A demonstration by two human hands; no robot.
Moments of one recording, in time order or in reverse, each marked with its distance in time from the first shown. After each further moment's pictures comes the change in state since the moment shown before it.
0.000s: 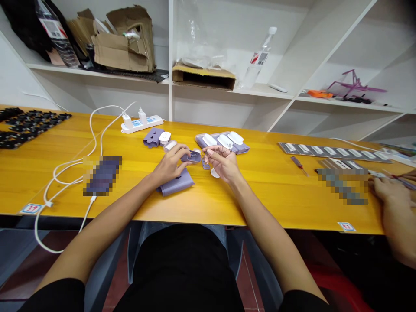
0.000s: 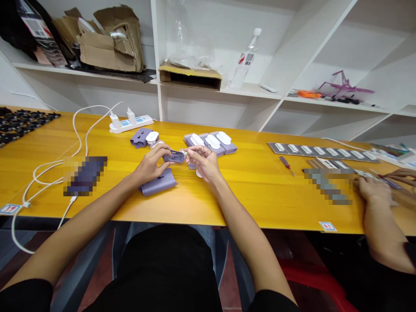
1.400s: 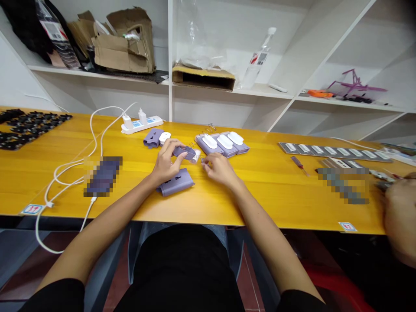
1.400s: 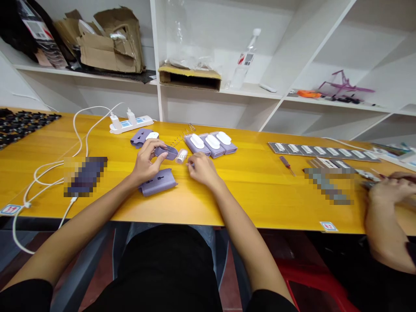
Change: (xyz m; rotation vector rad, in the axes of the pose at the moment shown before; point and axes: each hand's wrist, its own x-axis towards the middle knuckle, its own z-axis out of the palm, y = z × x) left_hand 0.003 0.007 -0.001 -0.095 0.283 -0.143; right_hand 0.000 0.014 -0.024 -1.388 -0.241 -0.185
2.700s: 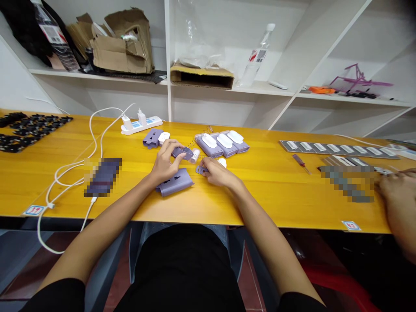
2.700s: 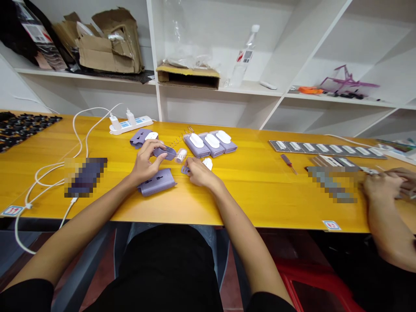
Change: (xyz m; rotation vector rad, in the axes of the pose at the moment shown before) left_hand 0.000 -0.004 -0.001 0.066 -0.029 0.017; right_hand -0.006 -0.002 0.003 0.037 -0.278 0.039
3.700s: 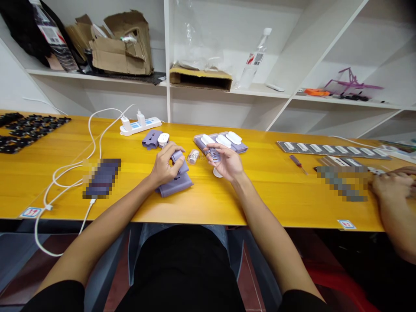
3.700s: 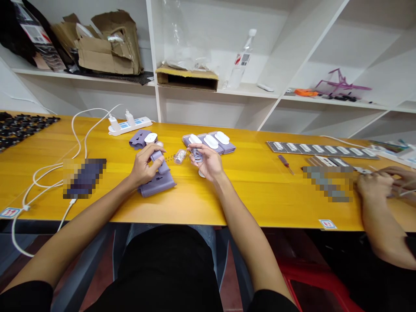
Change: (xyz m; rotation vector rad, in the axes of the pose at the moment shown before) left_hand 0.001 0.017 -0.009 -0.035 -0.045 -0.009; right_hand 0.007 -0.006 -0.028 1.481 0.309 0.022
